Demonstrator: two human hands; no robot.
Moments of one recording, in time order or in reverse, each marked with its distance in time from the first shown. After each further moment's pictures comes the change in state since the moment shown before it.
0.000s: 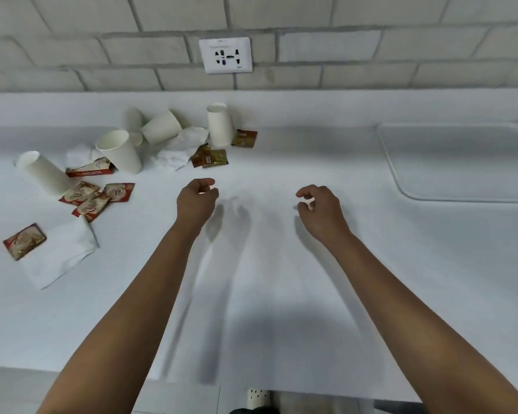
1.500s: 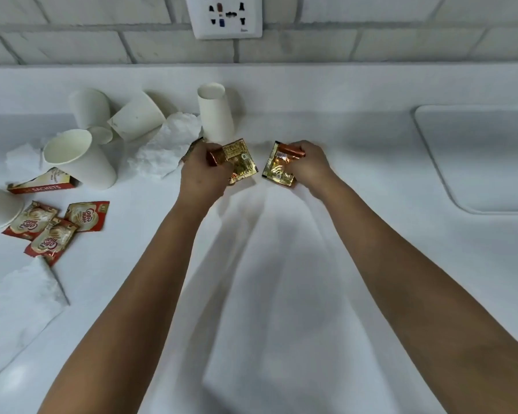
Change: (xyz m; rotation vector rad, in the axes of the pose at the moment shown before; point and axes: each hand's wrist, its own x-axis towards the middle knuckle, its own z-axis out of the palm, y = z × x) left_hand 0.110 0.032 0.016 -0.010 -0.113 0.037; right_hand 0.169 -0.035 0.074 0.330 -0.084 0.341
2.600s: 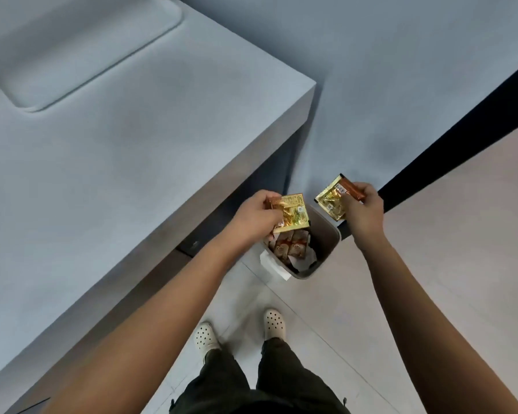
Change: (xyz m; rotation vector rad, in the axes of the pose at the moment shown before) left_hand -0.522 -0.040 0.410 0.432 -1.232 0.036; right_hand -0.500 0.401 -0.426 0.428 1.156 0.343
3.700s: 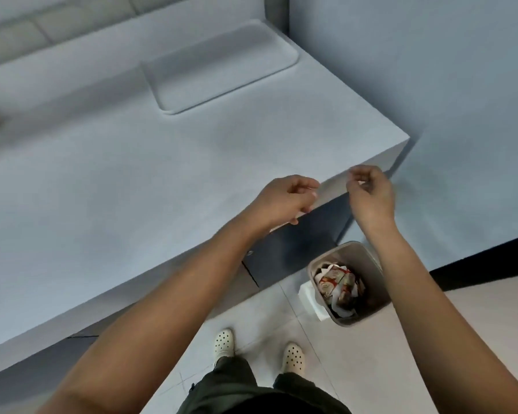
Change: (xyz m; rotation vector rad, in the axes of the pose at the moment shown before) left_hand -0.048 0.049 -0.072 -0.063 0.210 0.148; right_hand -0.012 -0.084 0.093 -0.060 -0.369 -0.337
